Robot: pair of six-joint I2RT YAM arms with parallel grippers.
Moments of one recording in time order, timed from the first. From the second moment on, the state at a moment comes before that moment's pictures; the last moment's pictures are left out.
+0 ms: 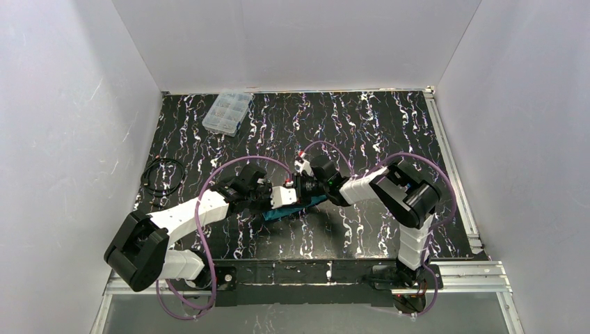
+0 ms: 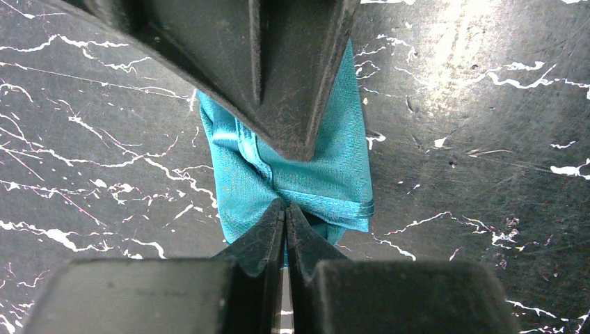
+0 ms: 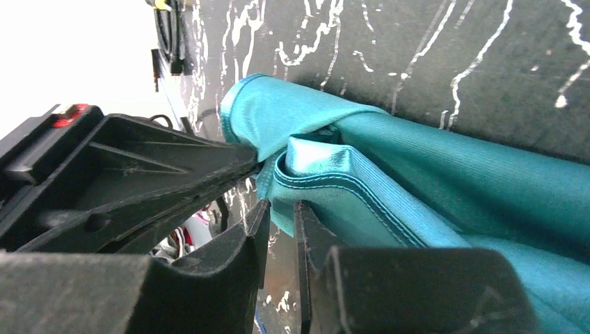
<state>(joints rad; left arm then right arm) -0.67 1.29 0.65 -0.35 0.25 0.76 0.79 1.89 0.82 0.51 -0.64 0.92</state>
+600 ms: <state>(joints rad) -0.67 1.29 0.65 -0.34 0.28 0.74 0.80 1.96 0.86 0.49 -0.59 0.92</state>
